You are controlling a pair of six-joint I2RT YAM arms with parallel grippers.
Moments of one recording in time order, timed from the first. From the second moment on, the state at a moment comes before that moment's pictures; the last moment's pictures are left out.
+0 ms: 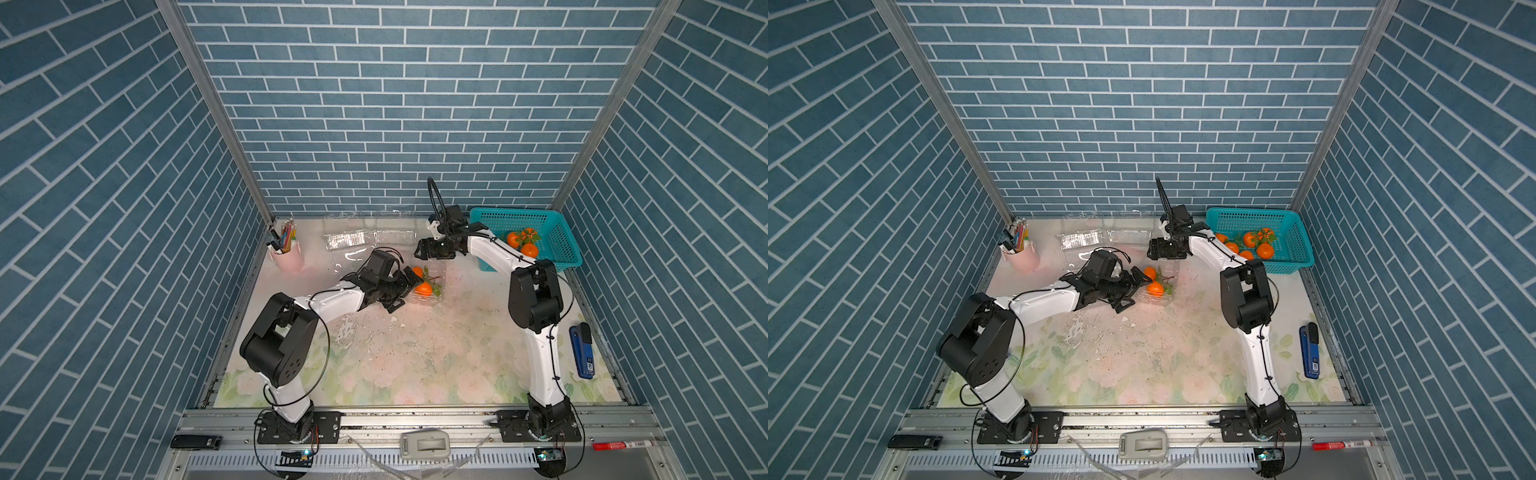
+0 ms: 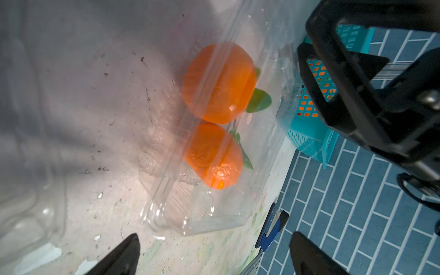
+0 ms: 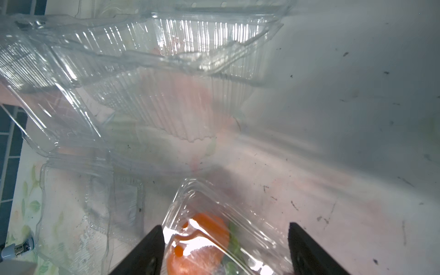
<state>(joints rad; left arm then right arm) -0.57 1.74 1.04 -0.08 0.39 -1.22 0.47 2.23 1.90 -0.67 -0.33 0.24</state>
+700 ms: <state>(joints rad) -0.45 1.94 1.25 -0.05 0.49 -1.14 0.46 1.91 1.42 -0.52 -0.34 0.45</state>
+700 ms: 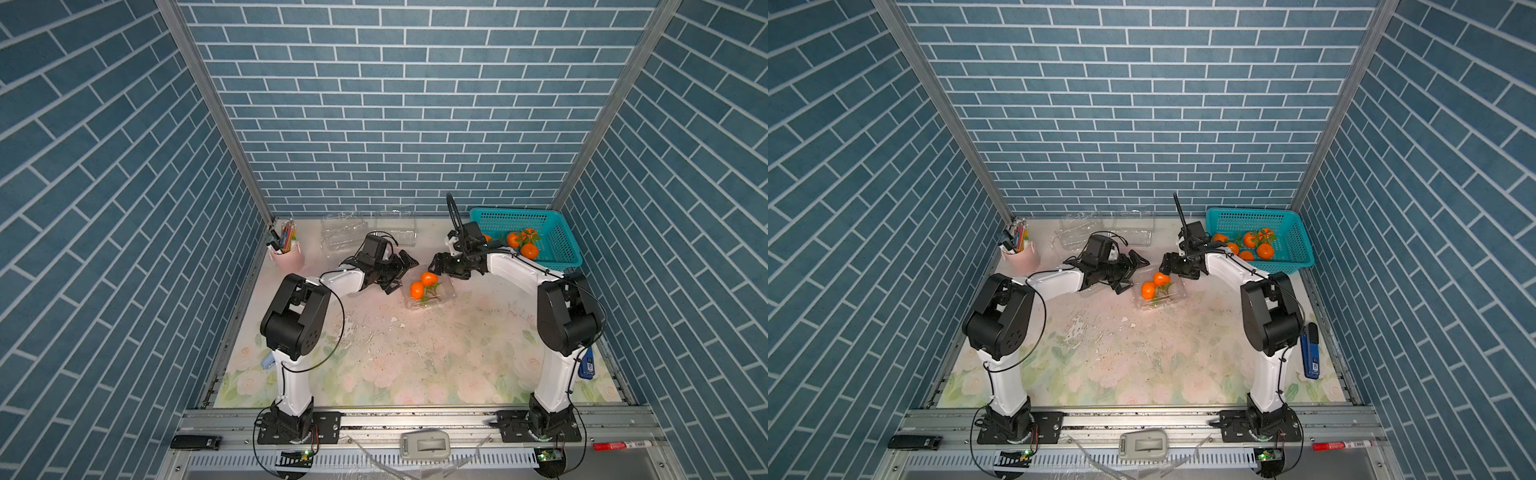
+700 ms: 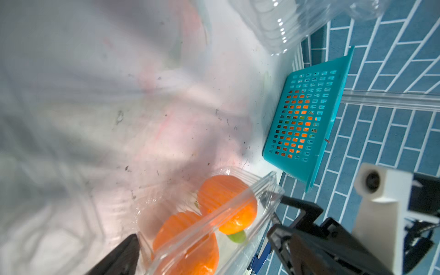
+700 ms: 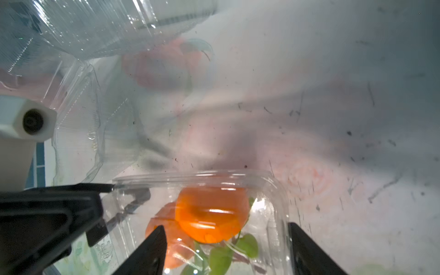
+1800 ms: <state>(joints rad) -0.49 1.93 1.40 -0.36 0.53 -0.90 0.42 1.72 1.05 -0.25 -0.42 0.72</state>
